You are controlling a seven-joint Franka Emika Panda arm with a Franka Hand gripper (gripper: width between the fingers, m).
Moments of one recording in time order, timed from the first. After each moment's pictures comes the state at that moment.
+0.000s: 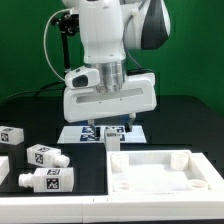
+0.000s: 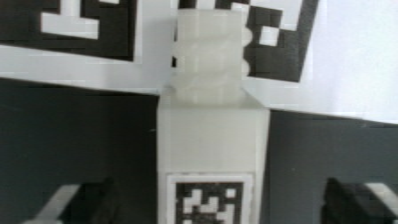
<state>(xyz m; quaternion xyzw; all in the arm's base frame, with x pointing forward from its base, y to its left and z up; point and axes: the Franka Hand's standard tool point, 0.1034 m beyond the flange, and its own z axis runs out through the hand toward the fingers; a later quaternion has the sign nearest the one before) 0.391 0.001 0.025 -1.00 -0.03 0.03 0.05</state>
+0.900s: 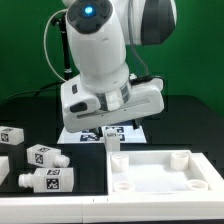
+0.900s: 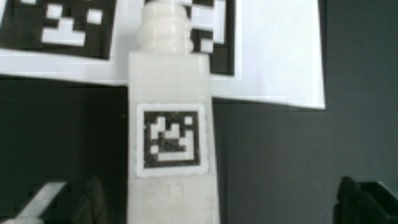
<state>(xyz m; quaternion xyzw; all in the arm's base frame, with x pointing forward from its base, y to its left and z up) 0.423 0.007 0.037 -0.95 -0.04 0.29 0.11</state>
